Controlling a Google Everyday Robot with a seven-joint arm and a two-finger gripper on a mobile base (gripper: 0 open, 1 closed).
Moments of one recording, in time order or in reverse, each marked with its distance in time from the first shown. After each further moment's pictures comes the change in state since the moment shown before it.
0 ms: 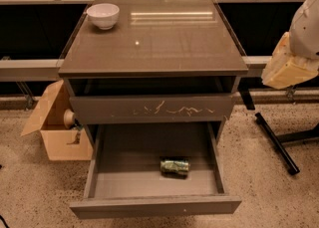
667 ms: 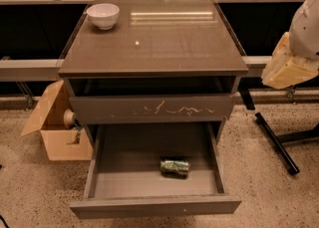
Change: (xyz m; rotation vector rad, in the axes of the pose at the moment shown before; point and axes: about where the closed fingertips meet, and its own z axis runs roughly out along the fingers) arm 0.000 0.000 0.000 0.000 0.000 0.000
